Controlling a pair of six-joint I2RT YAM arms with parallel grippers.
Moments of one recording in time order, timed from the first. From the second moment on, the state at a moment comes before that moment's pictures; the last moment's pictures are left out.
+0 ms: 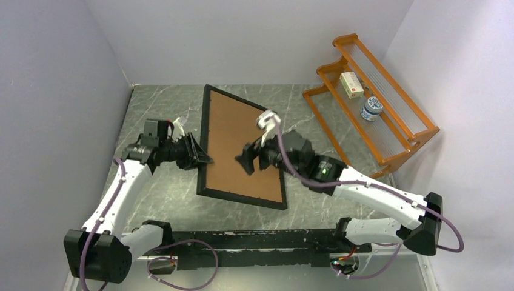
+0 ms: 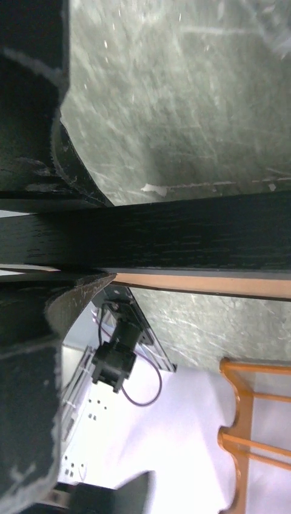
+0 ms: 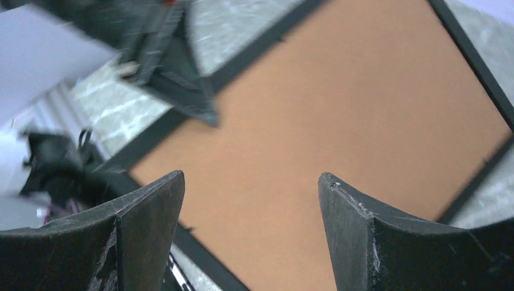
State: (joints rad) left arm -0.15 1.04 0.84 -0.64 0.64 -0.66; right arm 1.12 1.14 1.04 -0.15 0.15 0.16
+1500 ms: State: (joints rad) left arm -0.31 1.42 1.89 -1.31 0.10 -0.06; right arm 0.68 1.69 1.79 -0.51 -0.19 0.89
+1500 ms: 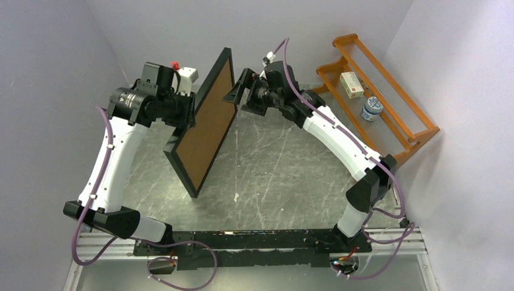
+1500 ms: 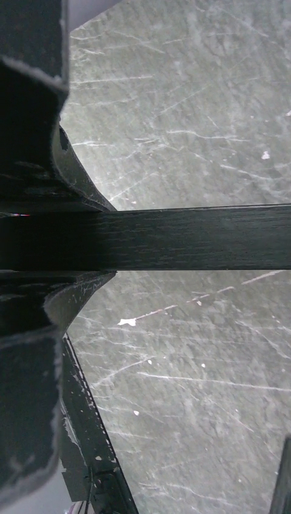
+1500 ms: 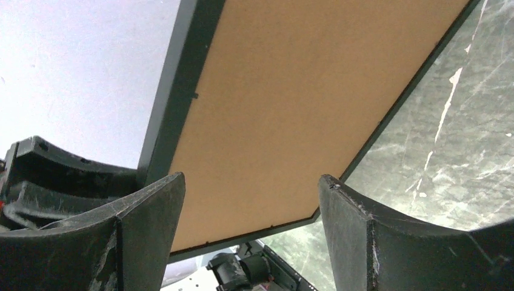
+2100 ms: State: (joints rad) left arm -0.42 1.39 1.80 -1.19 0.12 -0.09; right arm 0.67 1.89 2.15 -0.72 -0.13 0.90
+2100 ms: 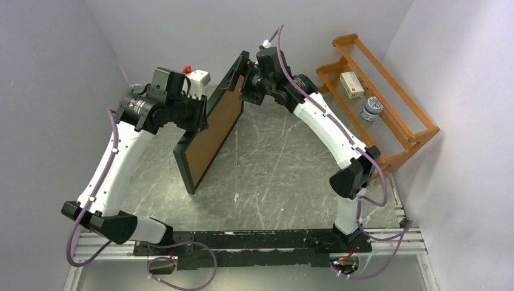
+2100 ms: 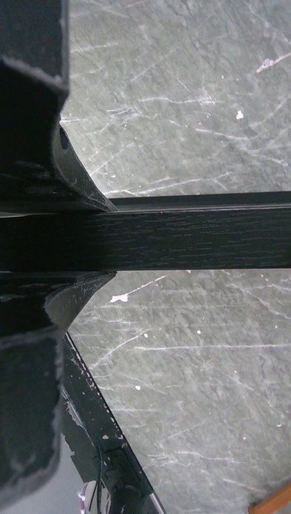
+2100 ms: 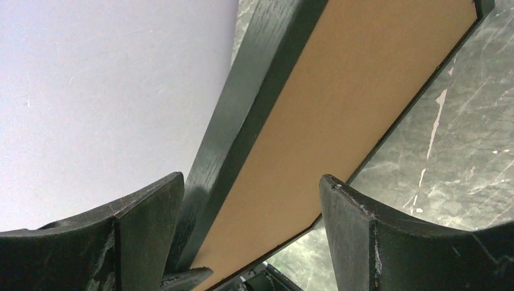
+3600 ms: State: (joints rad) left arm -0.45 1.01 0.92 -0.80 0.02 -0.66; right arm 0.32 1.24 0.52 0.17 -0.53 0.94
